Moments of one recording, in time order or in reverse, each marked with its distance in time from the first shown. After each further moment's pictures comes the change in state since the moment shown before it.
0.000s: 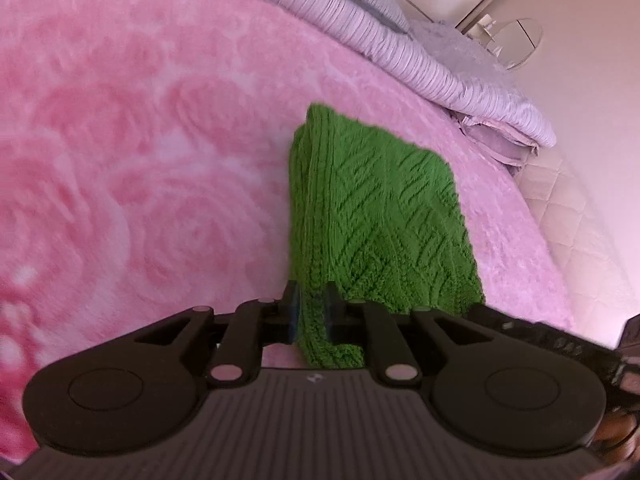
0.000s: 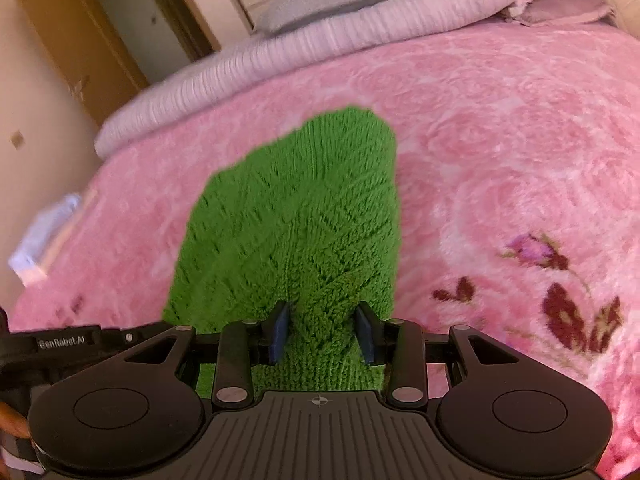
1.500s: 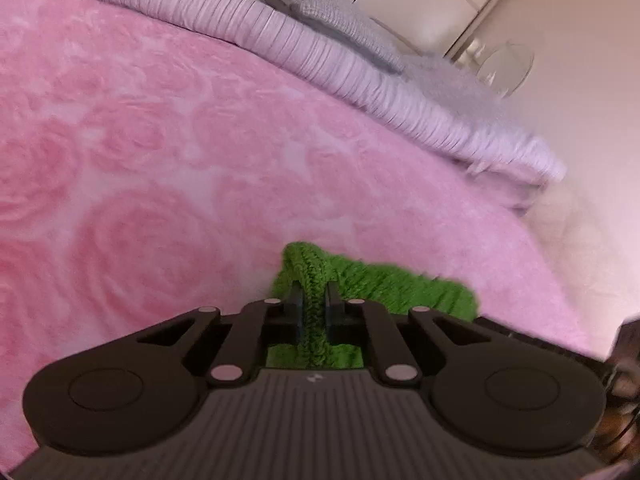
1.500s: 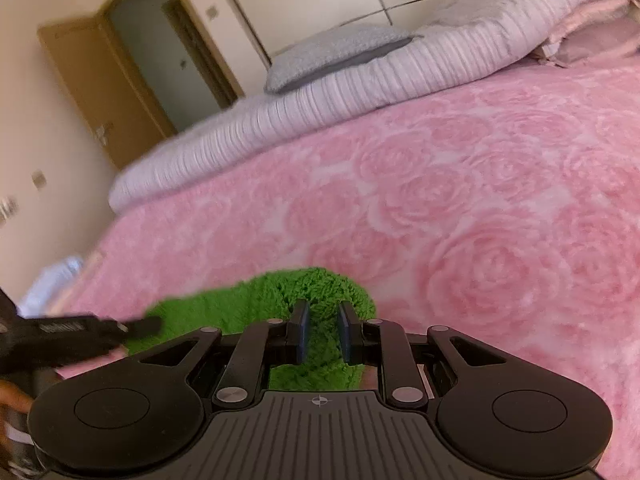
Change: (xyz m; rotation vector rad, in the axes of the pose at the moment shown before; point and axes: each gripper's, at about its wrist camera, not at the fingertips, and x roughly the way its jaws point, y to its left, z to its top) left arm 0.120 0.003 0.102 0.071 -0.109 0.008; right arm 0.098 -0.057 0.111 -0.098 -0.070 0.062
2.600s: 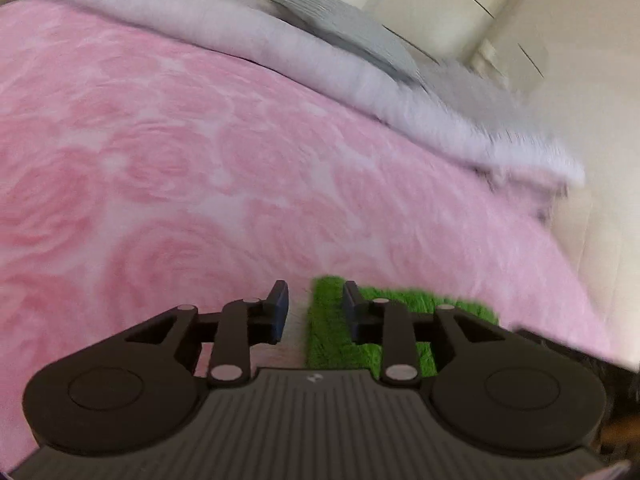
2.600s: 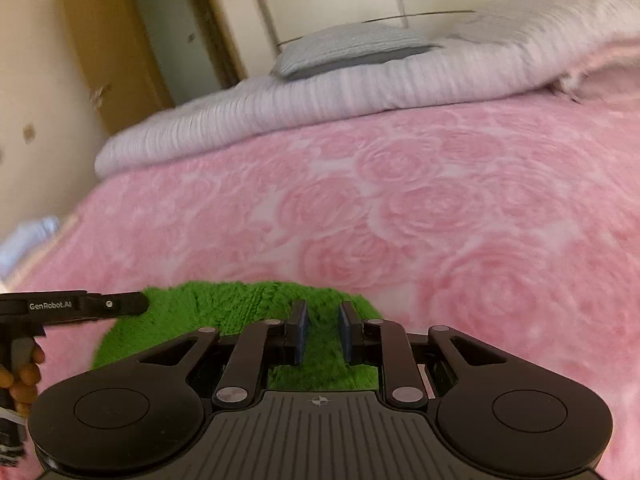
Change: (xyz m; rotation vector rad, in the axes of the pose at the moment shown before) left arm -0.024 0.015 0.013 -0.054 -0.063 0.055; right arm -0.002 0.006 -0.004 -0.037 -0.042 -0.024
